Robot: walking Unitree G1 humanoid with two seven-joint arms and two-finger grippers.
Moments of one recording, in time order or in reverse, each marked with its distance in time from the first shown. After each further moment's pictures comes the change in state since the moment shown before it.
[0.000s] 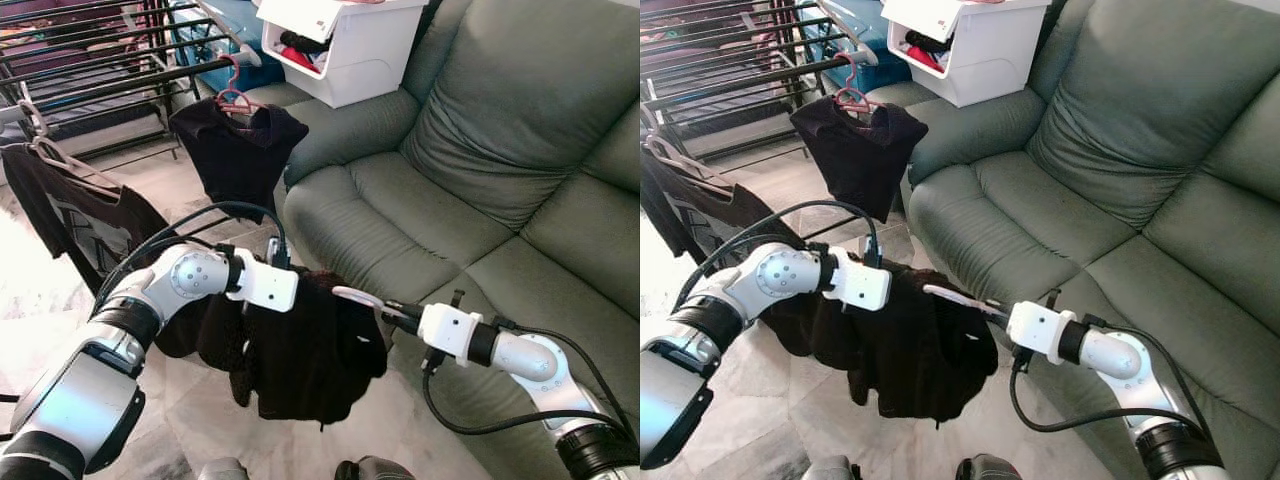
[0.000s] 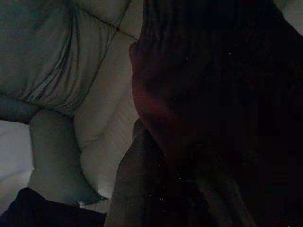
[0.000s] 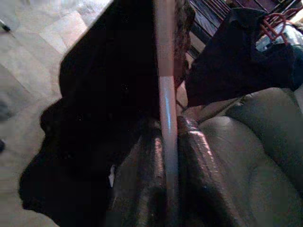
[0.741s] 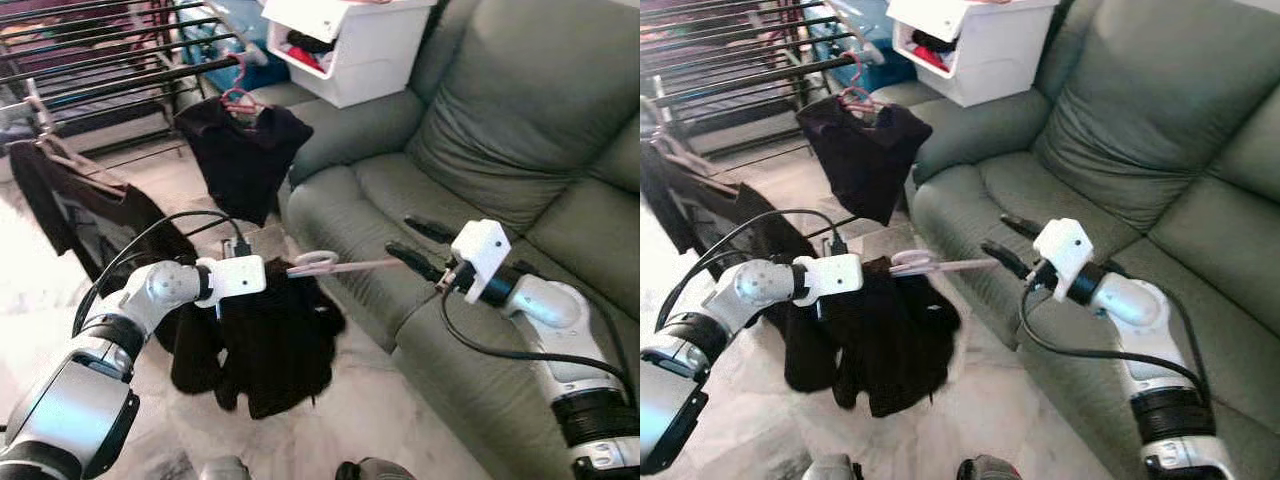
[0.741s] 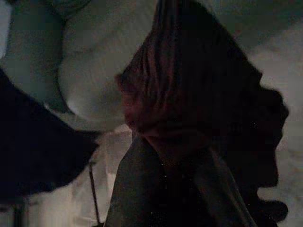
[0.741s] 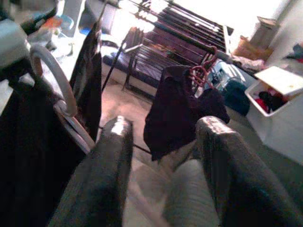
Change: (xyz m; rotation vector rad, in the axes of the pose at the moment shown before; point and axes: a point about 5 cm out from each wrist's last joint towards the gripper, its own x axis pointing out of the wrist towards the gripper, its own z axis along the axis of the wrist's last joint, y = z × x) left arm -0.020 -0.025 -0.045 -0.405 0.209 0.130; right arm -0.001 -0.064 0.045 0.219 -0.247 -0.262
